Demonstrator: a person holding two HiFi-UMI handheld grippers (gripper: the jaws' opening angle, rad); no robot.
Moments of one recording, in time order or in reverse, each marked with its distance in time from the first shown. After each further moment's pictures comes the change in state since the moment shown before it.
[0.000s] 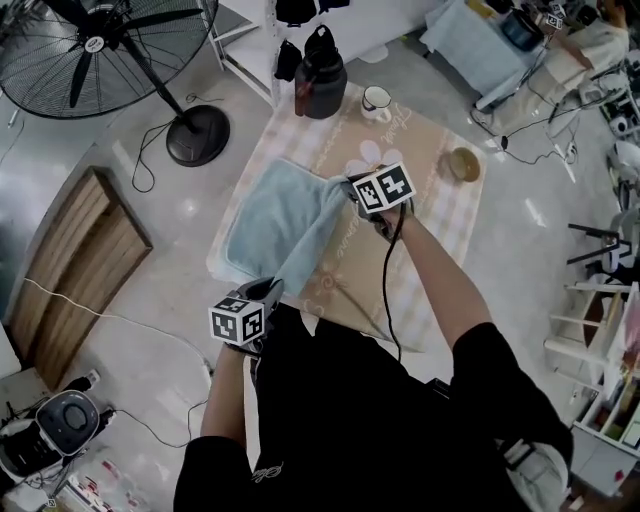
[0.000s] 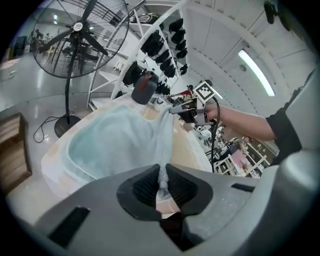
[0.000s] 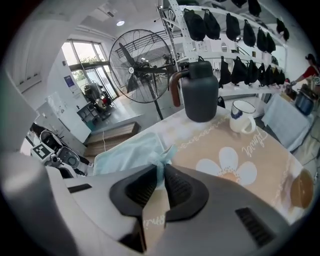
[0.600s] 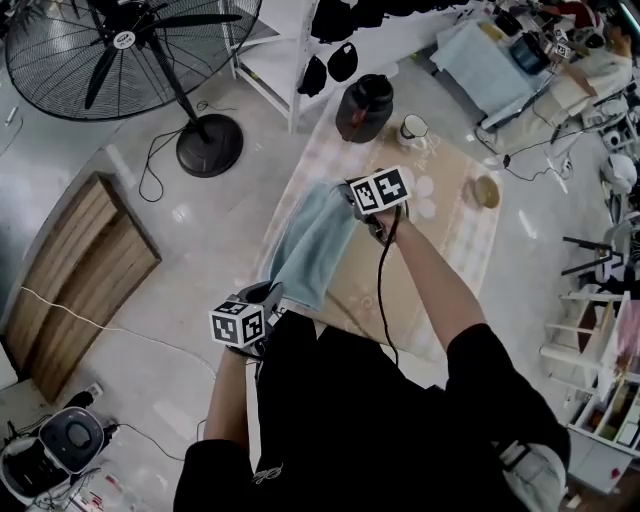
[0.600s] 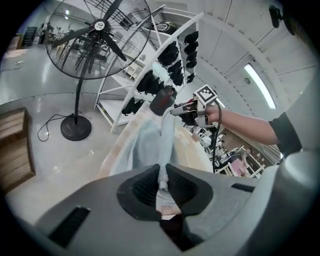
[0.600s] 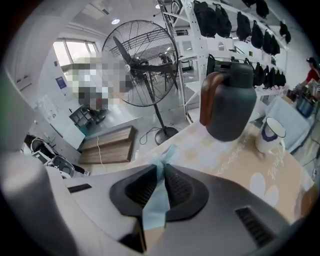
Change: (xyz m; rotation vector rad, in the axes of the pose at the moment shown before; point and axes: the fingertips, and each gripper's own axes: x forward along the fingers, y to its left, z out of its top) left arm -0.067 0.114 0.043 -0.067 -0.045 -0.012; right arm 0.076 0.064 0.102 0.040 0.003 -0.049
